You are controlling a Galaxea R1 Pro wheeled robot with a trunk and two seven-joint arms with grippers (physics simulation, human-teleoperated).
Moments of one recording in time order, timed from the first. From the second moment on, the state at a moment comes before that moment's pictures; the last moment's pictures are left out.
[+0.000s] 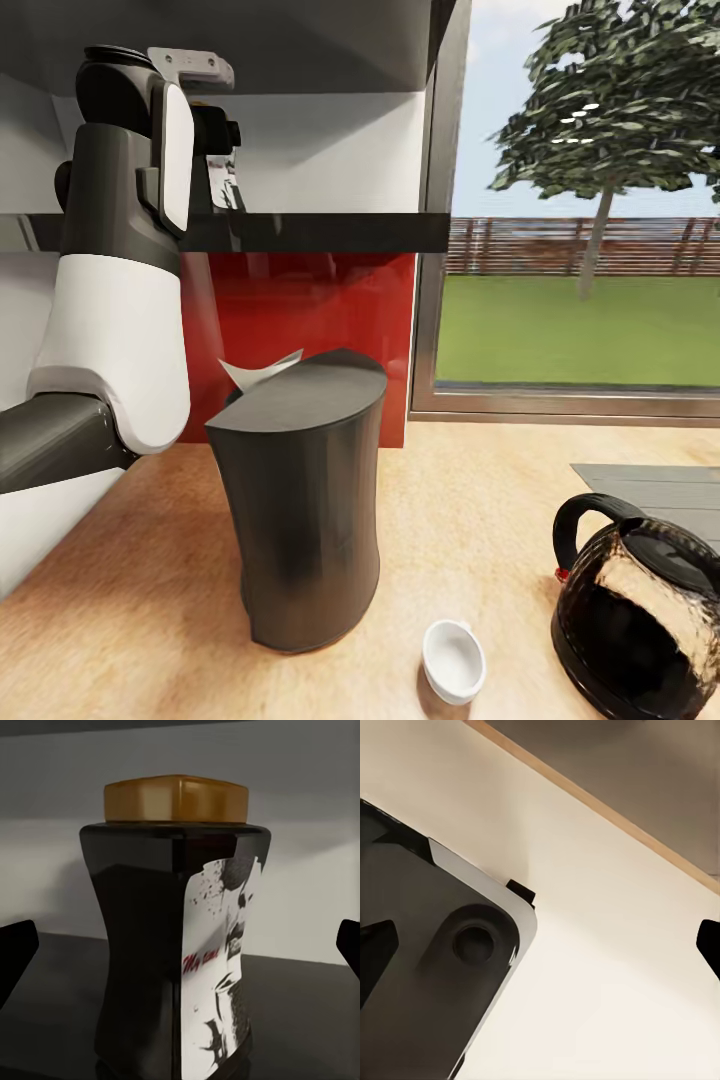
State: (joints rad) left arm -1.72 -0.16 0.07 -1.02 -0.19 0.95 0.20; right arm -0.10 -0.17 1.99 -0.13 -1.45 -0.36 0.01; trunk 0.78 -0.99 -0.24
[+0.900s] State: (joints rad) left arm -1.72 -0.15 0.07 -1.02 -0.19 0.95 0.20; right arm -0.10 -0.17 1.99 -0.13 -1.45 -0.36 0.01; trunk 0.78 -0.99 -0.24
